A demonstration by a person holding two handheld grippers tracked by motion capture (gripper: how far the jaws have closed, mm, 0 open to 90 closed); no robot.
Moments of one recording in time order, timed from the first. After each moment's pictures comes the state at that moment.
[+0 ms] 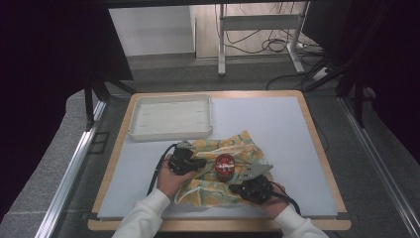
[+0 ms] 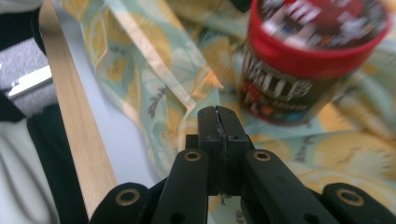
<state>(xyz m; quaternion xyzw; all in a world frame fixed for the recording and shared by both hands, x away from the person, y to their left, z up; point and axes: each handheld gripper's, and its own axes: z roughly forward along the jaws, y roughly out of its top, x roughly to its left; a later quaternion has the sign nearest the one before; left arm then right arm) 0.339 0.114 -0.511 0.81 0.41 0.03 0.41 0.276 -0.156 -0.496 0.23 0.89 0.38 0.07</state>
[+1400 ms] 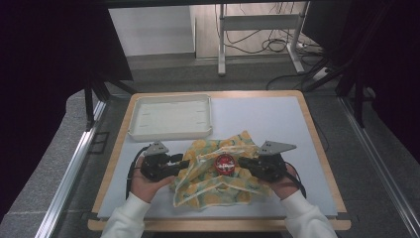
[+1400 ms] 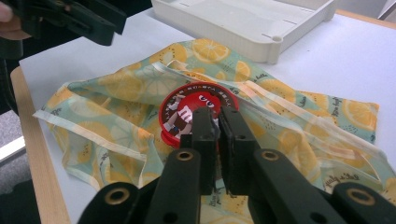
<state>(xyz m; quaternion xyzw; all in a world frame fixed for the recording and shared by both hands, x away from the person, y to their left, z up) 0.288 0.167 -0.467 0.78 0.41 0.11 0.46 0.310 -0.182 -0.450 0.29 0.83 0.46 0.11</state>
